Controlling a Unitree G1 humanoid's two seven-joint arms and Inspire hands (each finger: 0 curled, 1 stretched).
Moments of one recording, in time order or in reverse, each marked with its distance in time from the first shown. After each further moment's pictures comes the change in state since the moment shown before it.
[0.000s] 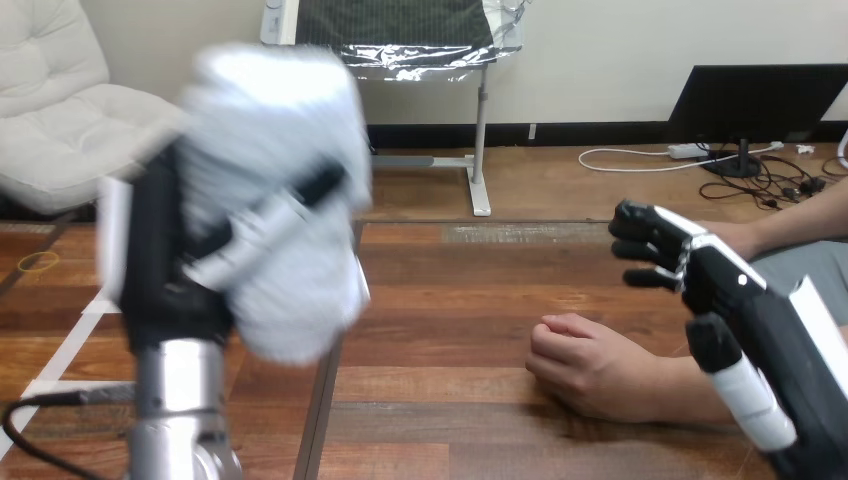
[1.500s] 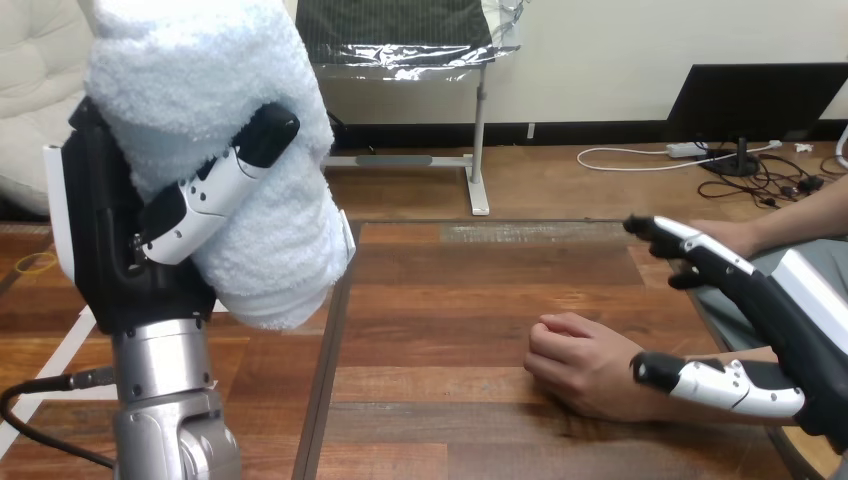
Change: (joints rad) left arm -0.039 -0.035 0.033 0.012 -0.076 -0.056 -0.039; right arm -0.133 -0.278 -0.084 0.169 -0.182 0.052 0.067
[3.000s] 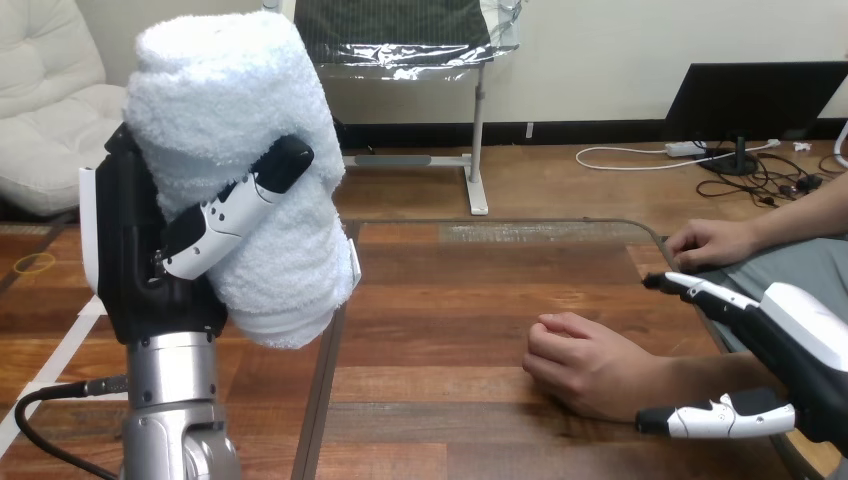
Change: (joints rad) left arm 0.004 0.003 0.020 0.085 -0.016 0.000 -0.069; right arm -0.088 -0.073 0.028 0.218 -0.218 0.003 0.003
